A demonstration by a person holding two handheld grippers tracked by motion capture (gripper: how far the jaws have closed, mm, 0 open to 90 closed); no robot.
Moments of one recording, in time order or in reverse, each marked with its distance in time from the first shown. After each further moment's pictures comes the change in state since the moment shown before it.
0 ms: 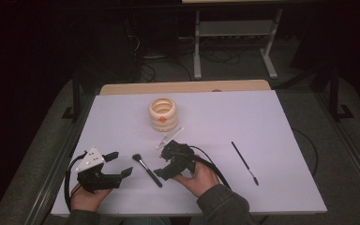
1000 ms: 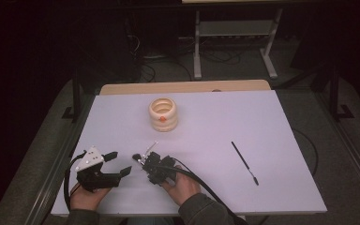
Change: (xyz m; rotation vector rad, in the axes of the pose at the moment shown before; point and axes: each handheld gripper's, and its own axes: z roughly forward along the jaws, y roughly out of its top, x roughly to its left) left arm 0.004 -0.002 0.000 0.009 0.016 -0.017; right arm 0.023 0.003 0.071 0.158 -0.099 0.017
